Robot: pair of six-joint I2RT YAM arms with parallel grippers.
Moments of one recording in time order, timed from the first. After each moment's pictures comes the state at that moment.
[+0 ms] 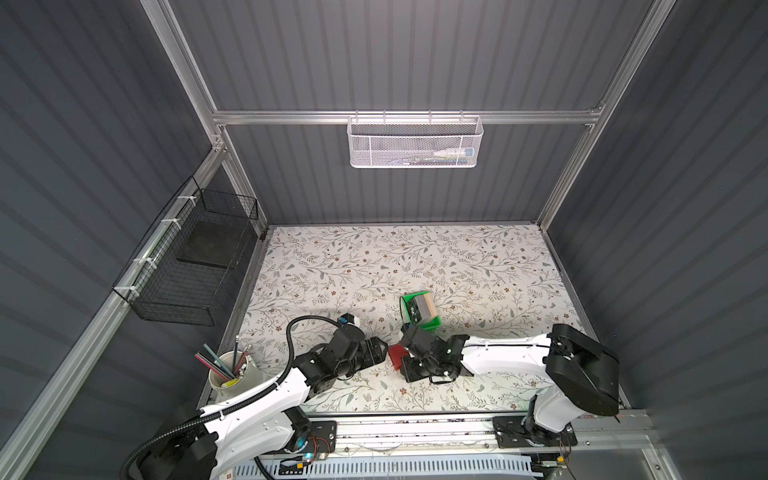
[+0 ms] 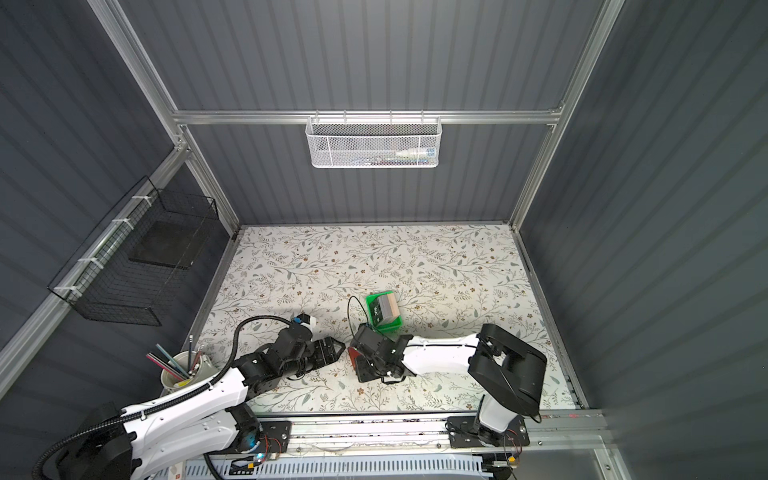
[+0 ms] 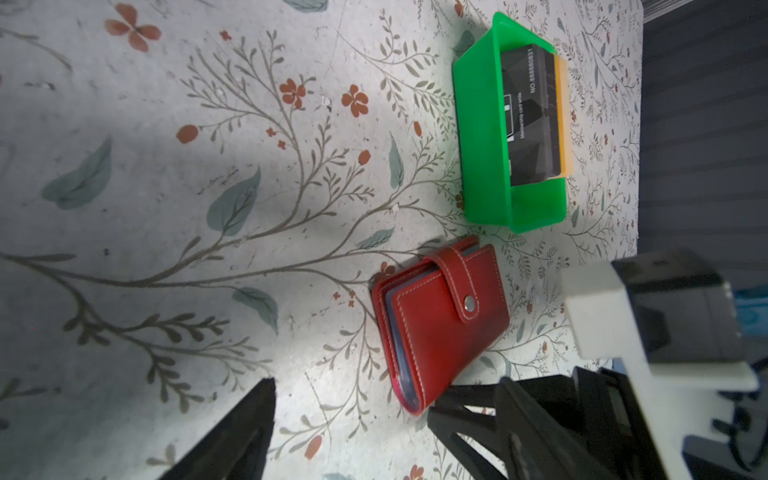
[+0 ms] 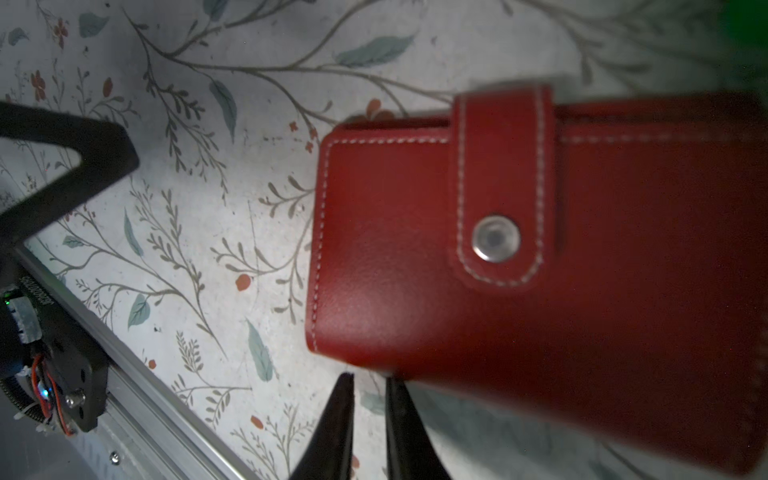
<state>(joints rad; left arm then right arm) -0.82 0.98 0.39 -0.20 0.03 -0.99 1.10 1.65 0.85 -0.25 -0.07 0.78</state>
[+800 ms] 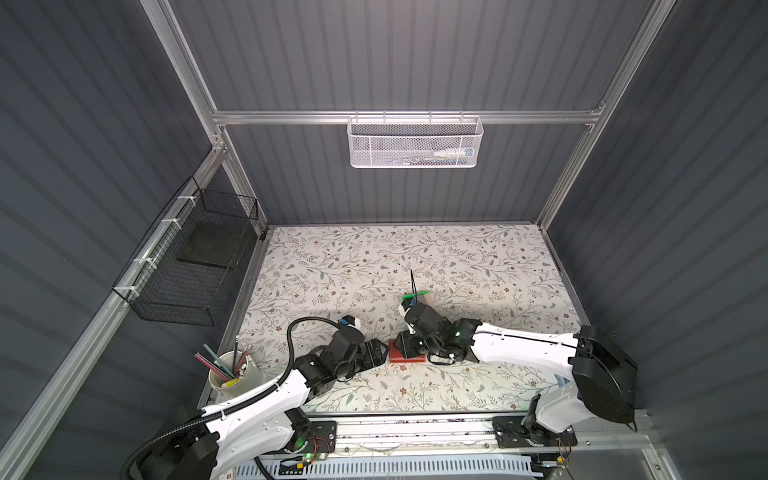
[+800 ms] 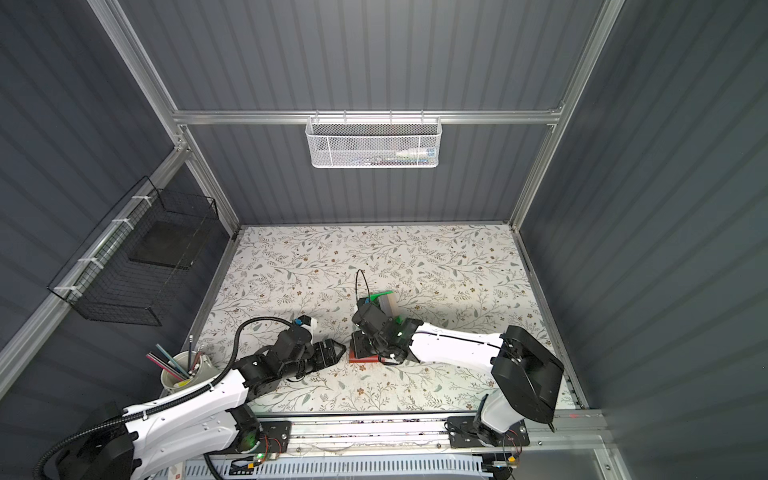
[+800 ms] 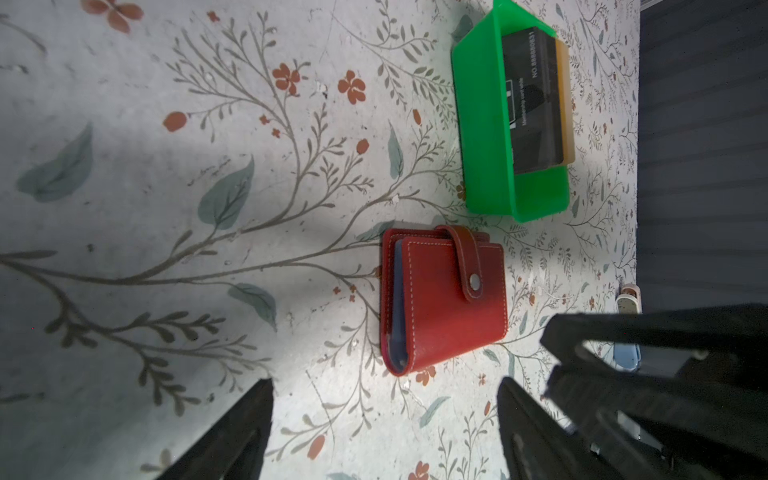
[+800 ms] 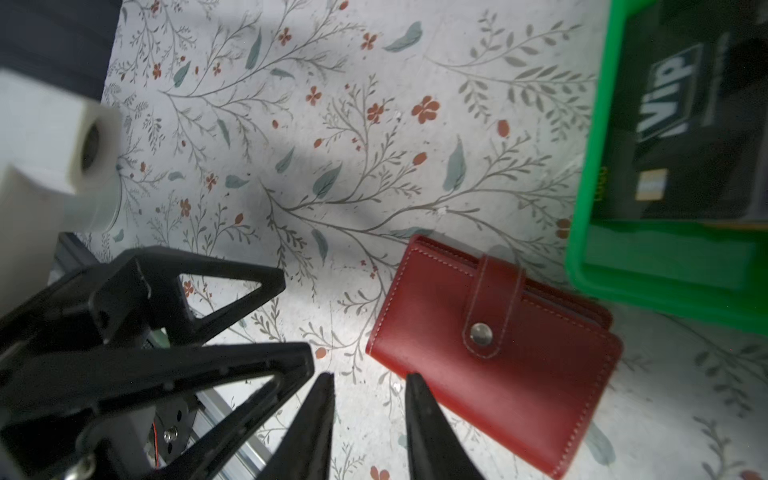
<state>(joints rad) -0.82 0.99 0.36 -0.14 0.05 -0.98 1.00 1.54 0.93 -0.27 -0.04 0.71</state>
